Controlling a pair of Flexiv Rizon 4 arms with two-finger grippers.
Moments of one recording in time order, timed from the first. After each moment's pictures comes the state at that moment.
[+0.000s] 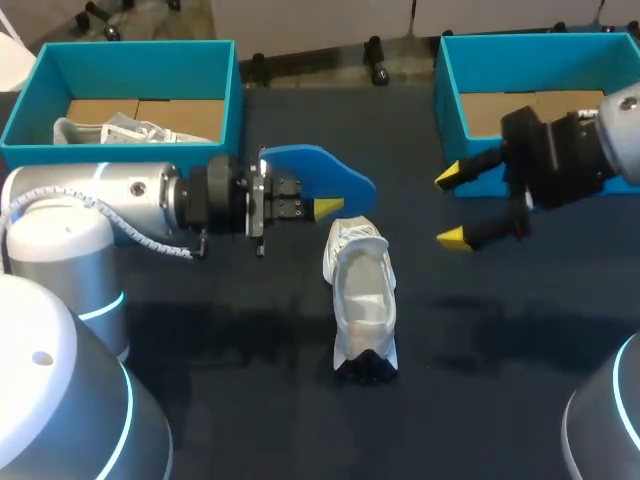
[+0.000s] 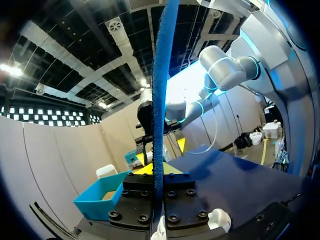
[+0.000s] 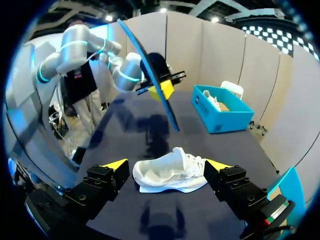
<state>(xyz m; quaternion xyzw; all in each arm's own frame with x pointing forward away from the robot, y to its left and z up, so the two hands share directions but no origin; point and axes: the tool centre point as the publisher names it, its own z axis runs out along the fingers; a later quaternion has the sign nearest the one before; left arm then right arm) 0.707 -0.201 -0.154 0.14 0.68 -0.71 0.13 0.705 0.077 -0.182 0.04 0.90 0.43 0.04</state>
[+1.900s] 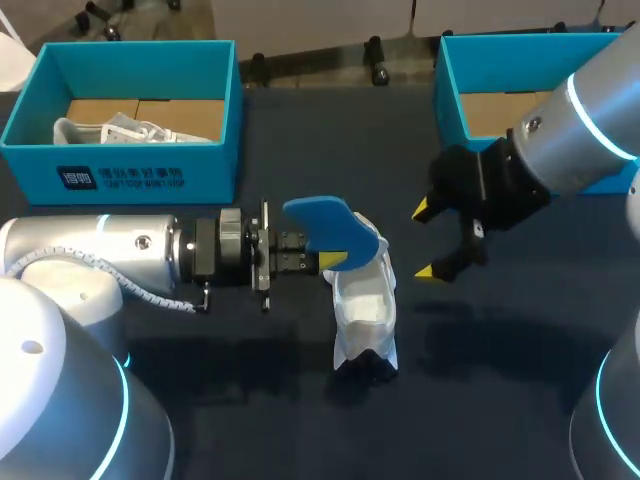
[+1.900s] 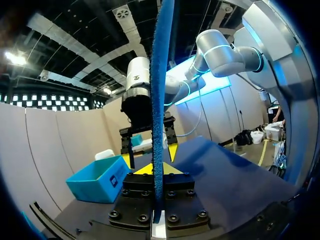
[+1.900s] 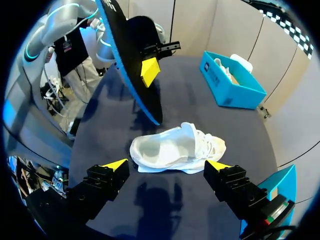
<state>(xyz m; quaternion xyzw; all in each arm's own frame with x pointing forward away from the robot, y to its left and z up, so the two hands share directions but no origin) 0.665 -0.202 -0.203 0.10 0.71 -0.68 0.12 0.698 0.093 -0.233 0.02 0.96 0.28 0.05</state>
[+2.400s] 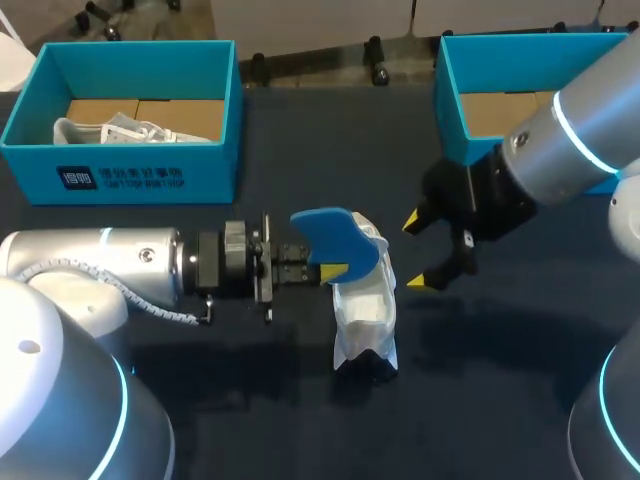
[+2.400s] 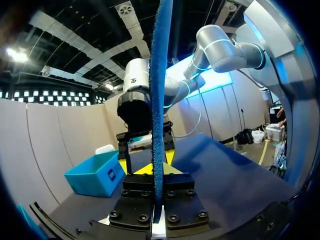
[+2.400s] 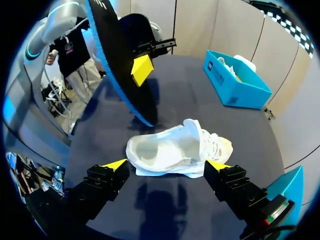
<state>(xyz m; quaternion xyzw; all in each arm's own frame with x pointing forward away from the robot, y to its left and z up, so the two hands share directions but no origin) 0.660 -0.202 -0.220 0.08 0.73 -0.67 0.12 0.705 0.100 -0.264 0.02 0.95 0.30 0.03</state>
